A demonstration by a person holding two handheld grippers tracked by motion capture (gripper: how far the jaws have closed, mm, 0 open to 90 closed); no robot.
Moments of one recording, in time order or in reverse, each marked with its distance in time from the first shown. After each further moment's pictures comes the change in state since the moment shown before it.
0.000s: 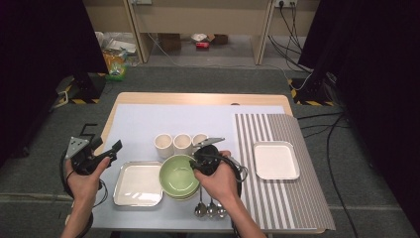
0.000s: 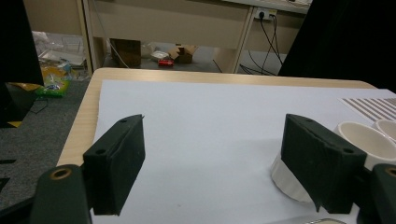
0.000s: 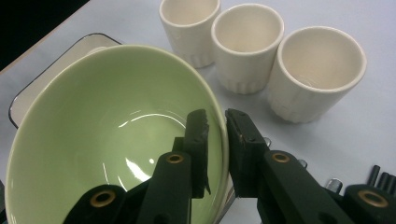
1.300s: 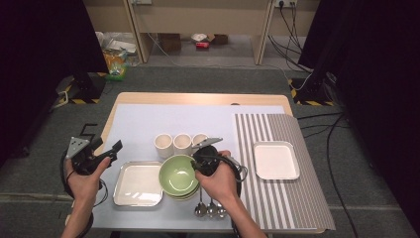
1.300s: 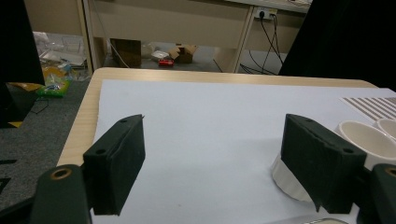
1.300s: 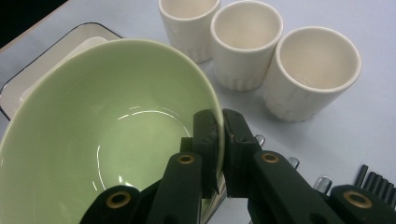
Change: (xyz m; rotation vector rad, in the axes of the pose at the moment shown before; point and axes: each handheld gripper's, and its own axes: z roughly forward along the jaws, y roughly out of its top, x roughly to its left) left arm 0.000 -0.001 0.000 0.001 0.002 0.002; right arm 0.002 0.000 -0.002 0.020 -0.021 -0.040
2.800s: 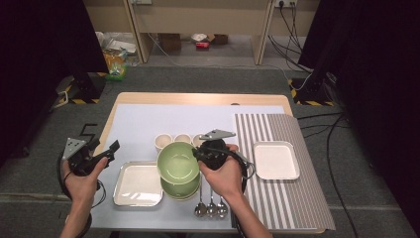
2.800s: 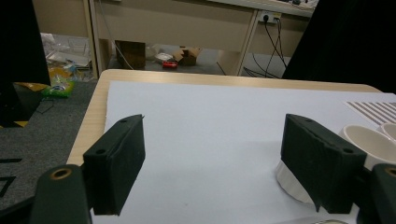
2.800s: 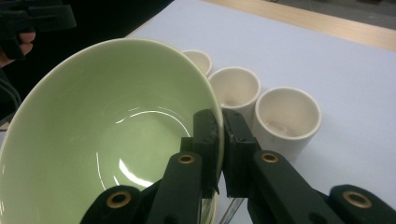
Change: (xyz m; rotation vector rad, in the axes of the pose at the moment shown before) left arm 0.004 0.001 -0.005 -0.009 0.016 -0.007; right arm -0.009 0.013 -0.030 -0.186 0.018 0.036
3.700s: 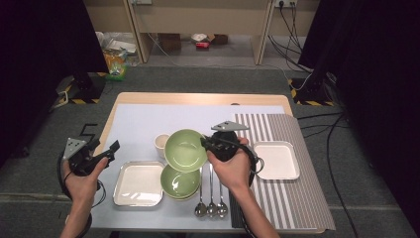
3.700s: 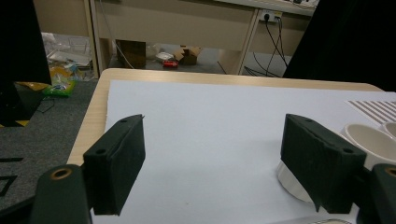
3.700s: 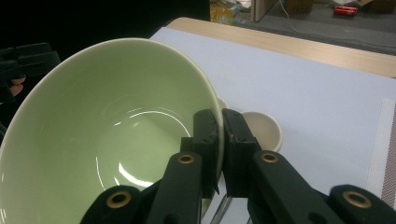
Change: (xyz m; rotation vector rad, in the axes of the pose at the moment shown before) left arm 0.000 -0.001 0.001 0.002 0.002 -0.001; right arm -0.022 0.012 -0.015 -0.083 -0.037 0.063
